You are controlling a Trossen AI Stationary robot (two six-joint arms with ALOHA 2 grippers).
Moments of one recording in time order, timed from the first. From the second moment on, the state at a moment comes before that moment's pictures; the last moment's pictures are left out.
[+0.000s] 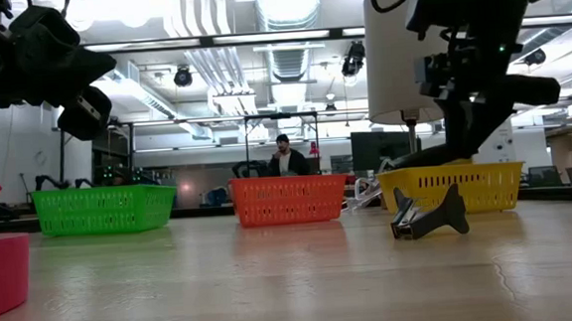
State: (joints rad) left arm -0.23 0.43 0.01 0.46 -0.07 -0.43; right arm -0.06 1.26 0.77 -0.79 0.29 -0.19
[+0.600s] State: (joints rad) left arm -0.23 0.43 0.01 0.46 -0.07 -0.43; right arm -0.10 1.27 0.70 -0.73 0.32 -0.22
